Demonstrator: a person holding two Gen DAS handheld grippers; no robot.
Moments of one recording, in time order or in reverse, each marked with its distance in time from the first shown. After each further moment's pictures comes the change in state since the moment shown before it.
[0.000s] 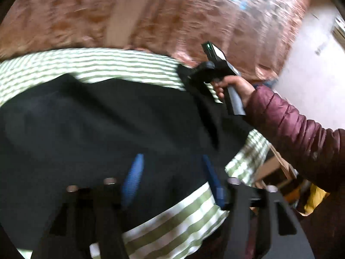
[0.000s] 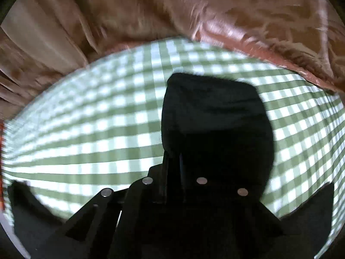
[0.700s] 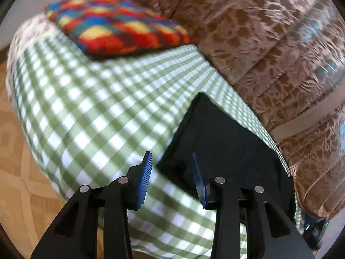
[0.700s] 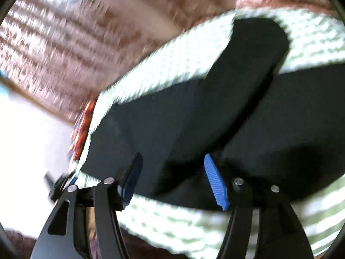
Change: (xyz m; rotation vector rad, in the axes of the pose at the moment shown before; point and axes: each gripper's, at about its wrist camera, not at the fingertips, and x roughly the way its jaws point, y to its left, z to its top) left arm -0.229 0.187 -0.145 -0.788 -0.422 0.617; right arm -0.106 -0.005 -0.162 0.028 0.005 0.521
